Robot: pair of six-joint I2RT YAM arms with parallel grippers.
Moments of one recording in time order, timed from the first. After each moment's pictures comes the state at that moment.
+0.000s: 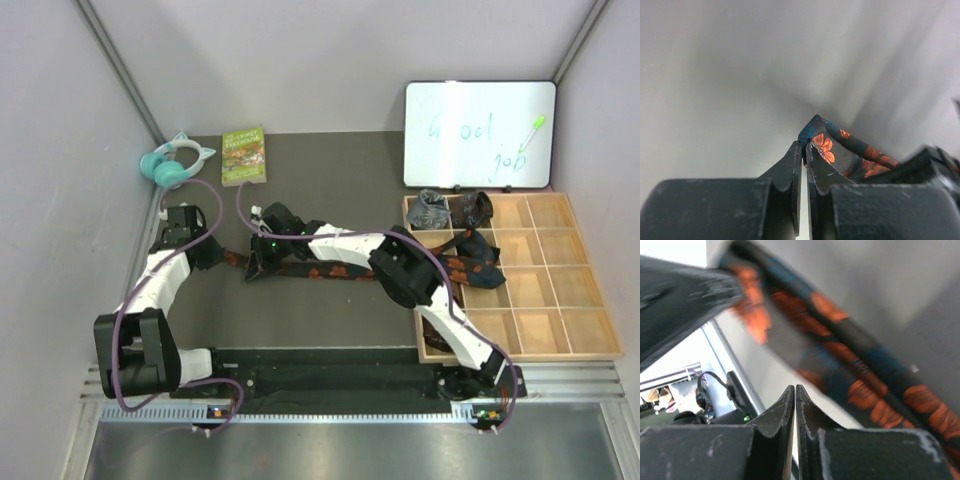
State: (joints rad) left arm 0.11 1.29 0.76 -0.42 0.06 -0.56; right arm 0.96 2.41 1.87 -0.18 -0.54 0.81
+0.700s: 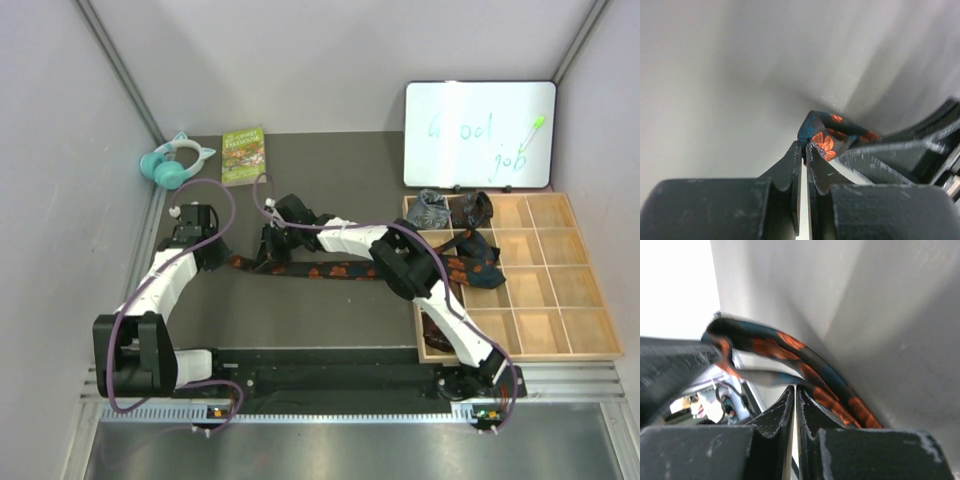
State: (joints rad) left arm 0.01 1.27 0.78 -0.48 -0.04 -0.55; right arm 0.88 2.49 1.90 -0.12 -0.63 0.91
